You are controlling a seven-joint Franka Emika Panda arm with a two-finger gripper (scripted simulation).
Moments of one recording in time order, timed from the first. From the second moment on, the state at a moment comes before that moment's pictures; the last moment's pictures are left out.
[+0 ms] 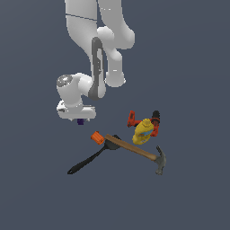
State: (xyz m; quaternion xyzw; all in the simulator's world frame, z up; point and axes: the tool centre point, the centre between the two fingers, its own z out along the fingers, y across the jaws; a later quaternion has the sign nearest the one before) arm -0.116 -0.212 0.032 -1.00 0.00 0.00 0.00
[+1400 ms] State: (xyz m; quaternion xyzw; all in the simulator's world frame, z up) arm -0.116 -0.193 0.049 -1.00 0.00 0.00 0.00
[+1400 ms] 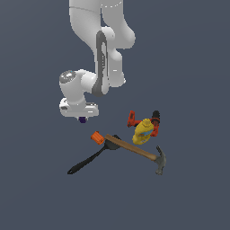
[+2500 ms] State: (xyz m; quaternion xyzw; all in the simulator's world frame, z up) arm -0.113 -0.076 0.209 -1.00 0.00 0.00 0.00
